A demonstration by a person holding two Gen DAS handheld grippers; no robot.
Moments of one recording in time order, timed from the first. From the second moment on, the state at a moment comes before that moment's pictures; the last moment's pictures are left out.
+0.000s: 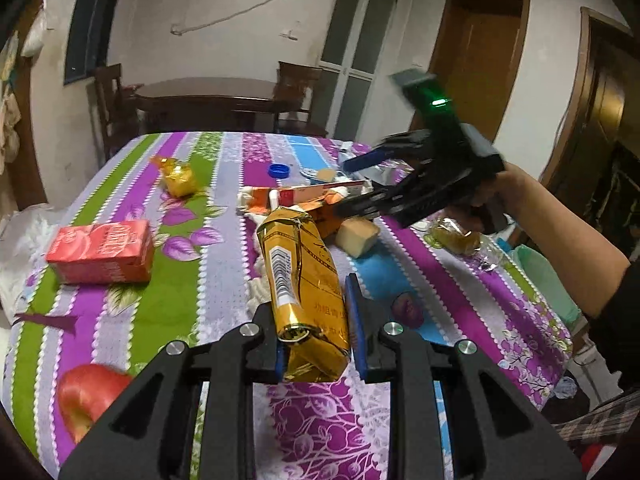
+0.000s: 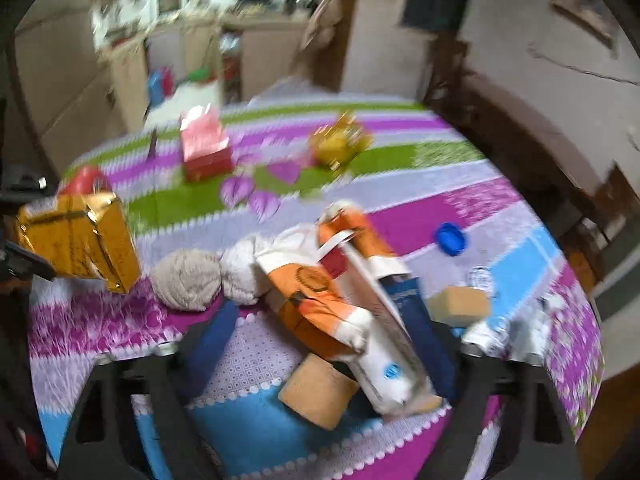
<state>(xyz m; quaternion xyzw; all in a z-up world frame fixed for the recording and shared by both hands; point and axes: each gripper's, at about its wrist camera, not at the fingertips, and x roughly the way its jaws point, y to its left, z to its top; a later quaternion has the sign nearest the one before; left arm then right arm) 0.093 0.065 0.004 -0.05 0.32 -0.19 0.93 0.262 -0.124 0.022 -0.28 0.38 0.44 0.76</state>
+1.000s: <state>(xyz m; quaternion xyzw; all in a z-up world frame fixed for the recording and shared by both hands) 0.089 0.021 0.002 -0.03 0.32 -0.28 0.90 0.071 -0.223 0.064 -0.03 0.26 0.17 0.95</state>
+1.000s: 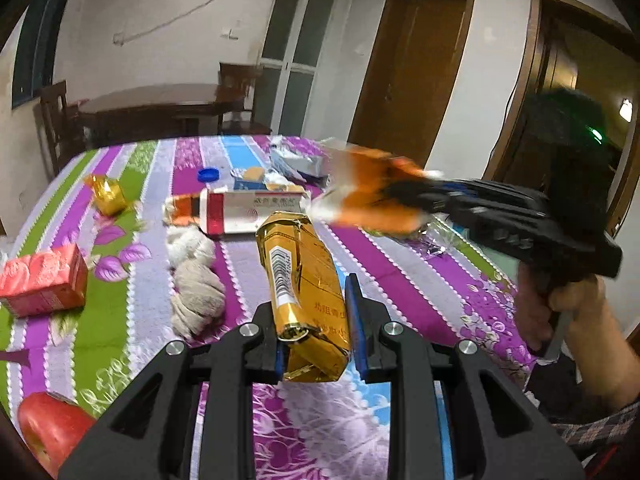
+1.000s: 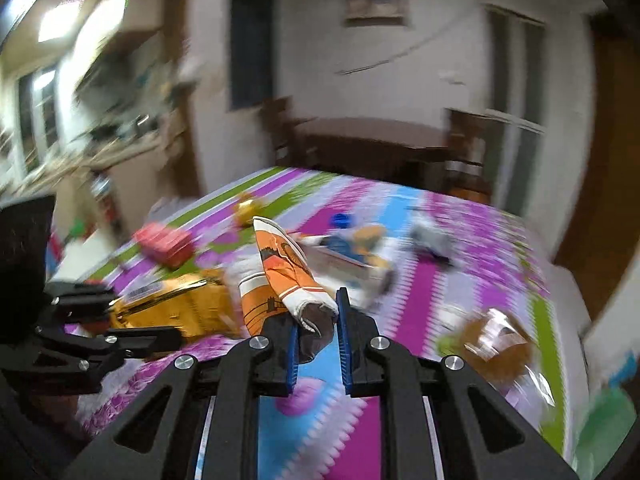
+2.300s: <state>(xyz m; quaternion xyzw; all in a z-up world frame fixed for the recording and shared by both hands) 0.127 -0.418 -0.013 0.15 0.36 -0.50 0.77 -0.093 -0.659 0.018 0.18 0.34 -0.28 0.88</state>
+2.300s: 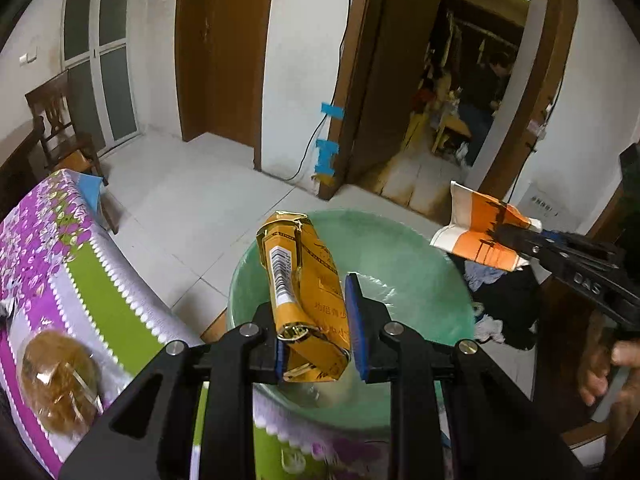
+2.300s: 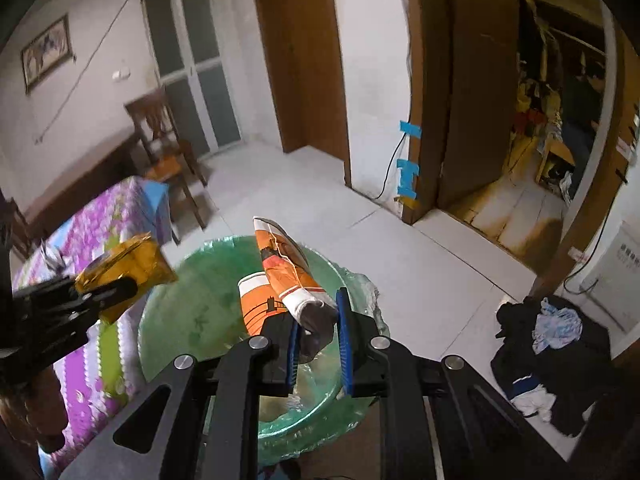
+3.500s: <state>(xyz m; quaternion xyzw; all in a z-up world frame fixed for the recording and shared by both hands) 0.114 -0.383 -0.013 0.18 0.34 -0.46 0.80 -0.034 -0.620 -0.008 0.13 0.38 -0.27 0.88</state>
